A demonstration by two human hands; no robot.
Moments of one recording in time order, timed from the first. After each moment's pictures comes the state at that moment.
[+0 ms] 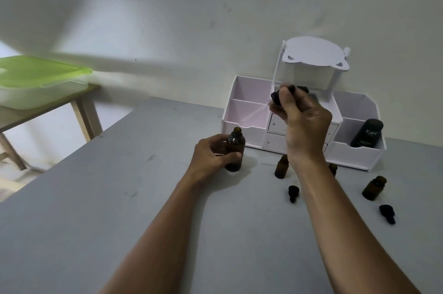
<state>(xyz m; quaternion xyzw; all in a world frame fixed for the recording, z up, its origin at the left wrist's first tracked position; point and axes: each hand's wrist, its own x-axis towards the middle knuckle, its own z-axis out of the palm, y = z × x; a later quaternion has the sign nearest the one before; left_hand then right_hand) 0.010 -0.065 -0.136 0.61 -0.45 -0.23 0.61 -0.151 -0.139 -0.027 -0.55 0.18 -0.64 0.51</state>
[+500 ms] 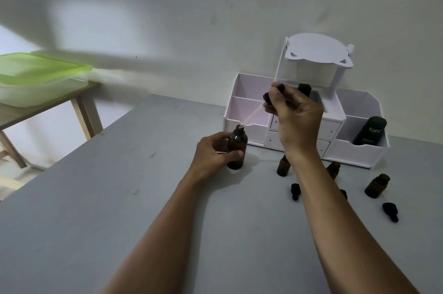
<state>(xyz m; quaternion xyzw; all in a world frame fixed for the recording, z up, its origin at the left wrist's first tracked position) 0.009 -0.062 -0.134 0.60 -0.45 -0.24 0.62 -0.139 -0.144 -0.034 -0.62 0.22 -0.61 0.44</state>
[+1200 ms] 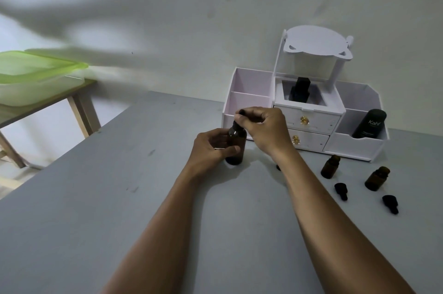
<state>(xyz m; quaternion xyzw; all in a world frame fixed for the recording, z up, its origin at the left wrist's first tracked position) 0.015 -0.063 -0.138 0.60 -0.46 -0.23 0.61 -0.118 -0.147 -0.063 -0.78 0.29 -0.42 0.38</state>
